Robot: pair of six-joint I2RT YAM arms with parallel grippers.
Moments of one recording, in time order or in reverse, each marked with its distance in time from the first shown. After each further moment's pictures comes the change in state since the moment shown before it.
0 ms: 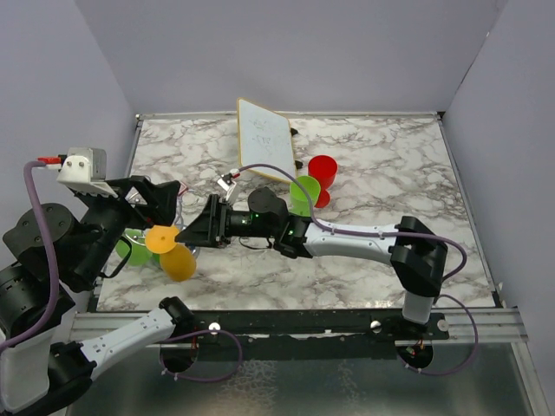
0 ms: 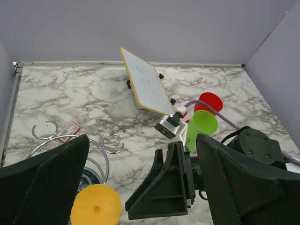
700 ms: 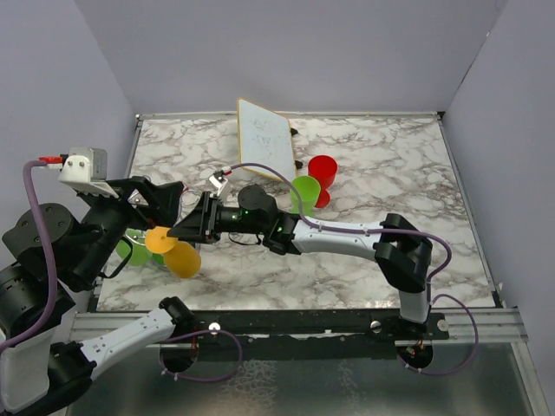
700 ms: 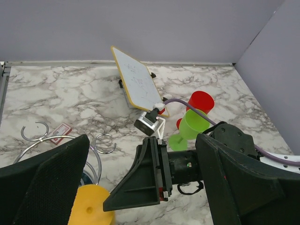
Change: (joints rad) left arm 0.000 0.000 0.000 0.008 0.037 -0.020; right arm 0.000 0.115 0.106 0.034 0.004 0.100
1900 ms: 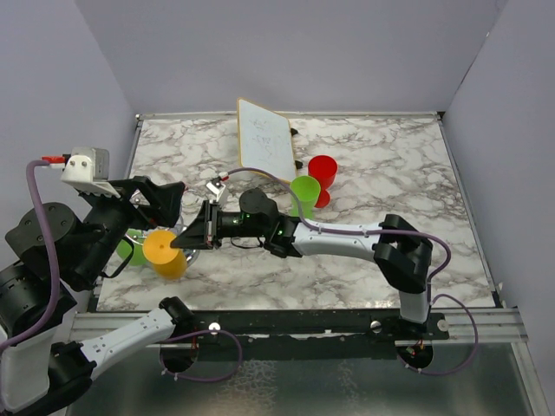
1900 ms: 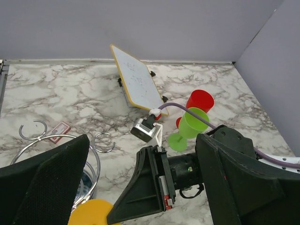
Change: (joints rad) left arm 0.000 0.000 -0.006 0.001 0.004 -0.005; right arm 0.001 0.002 -0.021 0.034 -0.077 0.020
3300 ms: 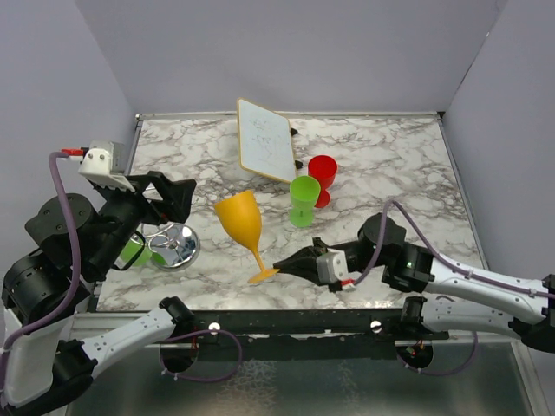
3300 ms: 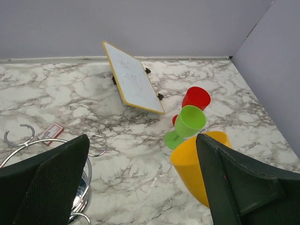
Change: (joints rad) left arm 0.000 0.018 -0.041 0.043 0.020 -0.002; right arm -0.003 -0.937 -0.570 -0.390 -0.183 -1.864
